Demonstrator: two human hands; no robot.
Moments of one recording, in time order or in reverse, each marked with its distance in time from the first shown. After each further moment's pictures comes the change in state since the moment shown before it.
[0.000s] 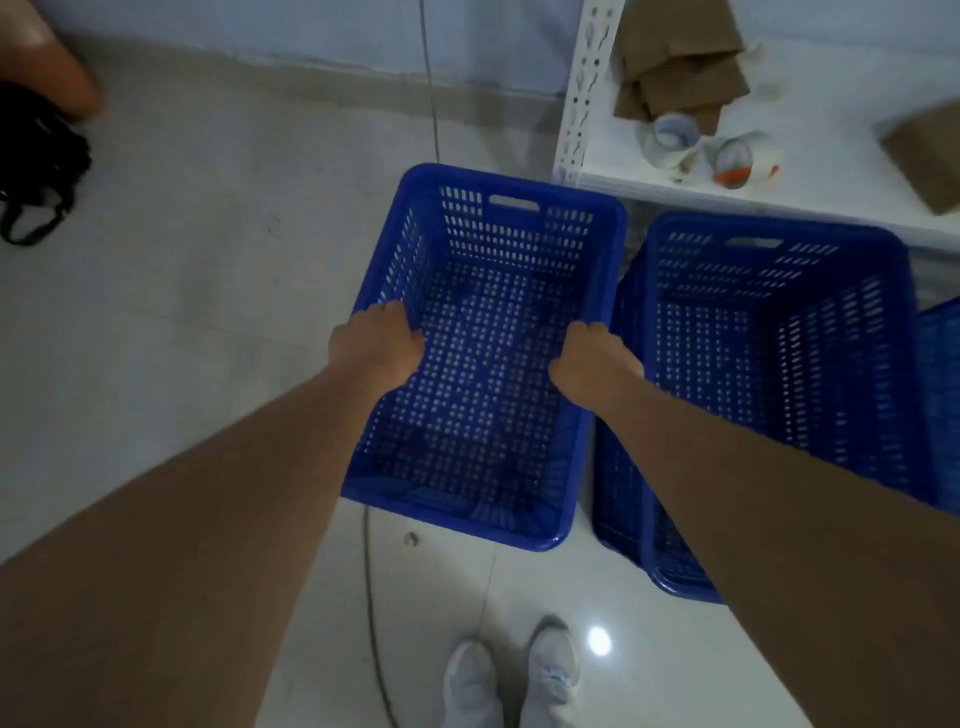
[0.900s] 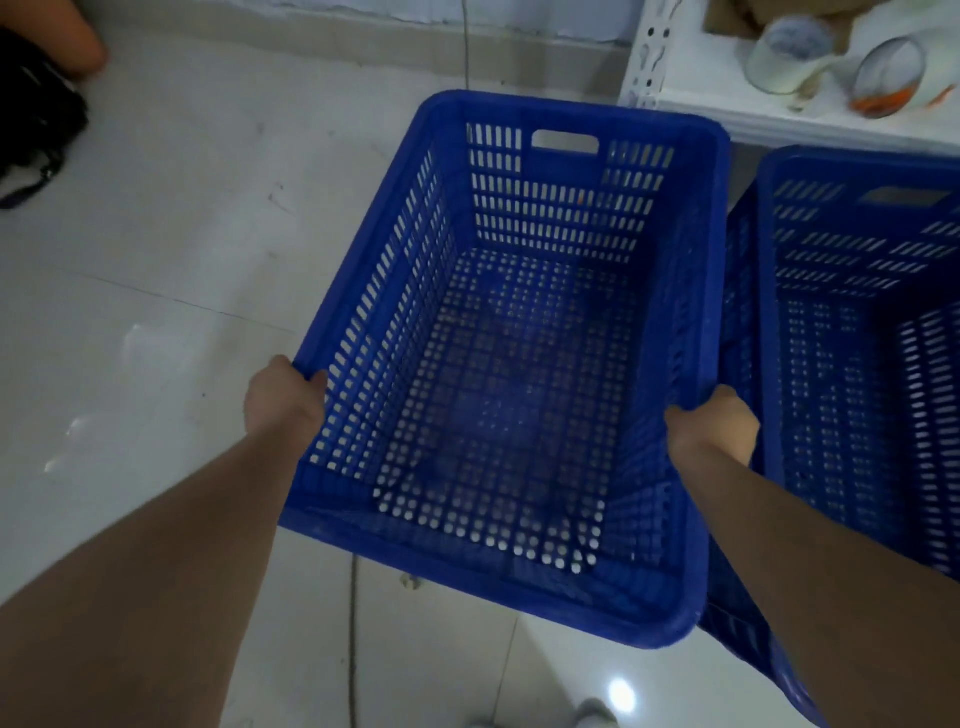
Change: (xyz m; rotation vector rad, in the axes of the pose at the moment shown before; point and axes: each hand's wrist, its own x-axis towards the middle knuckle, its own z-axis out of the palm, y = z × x) left_hand 0.090 -0.143 0.188 -0.355 0.269 -0.548; right_hand 0.114 0.103 0.167 0.479 0.410 0.478
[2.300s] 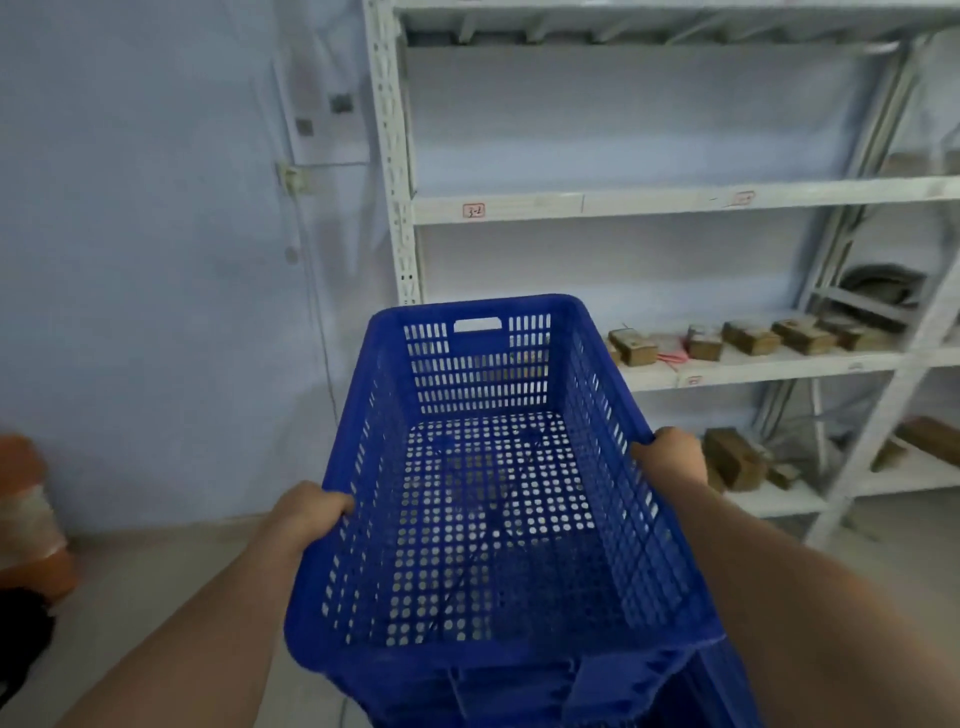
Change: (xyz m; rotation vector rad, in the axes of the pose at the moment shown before) left_hand -0.374 0.190 -0.646 -0.338 -0.333 0.567; right_hand -0.342 -0.106 -0.724 0.308 0.389 -0.207
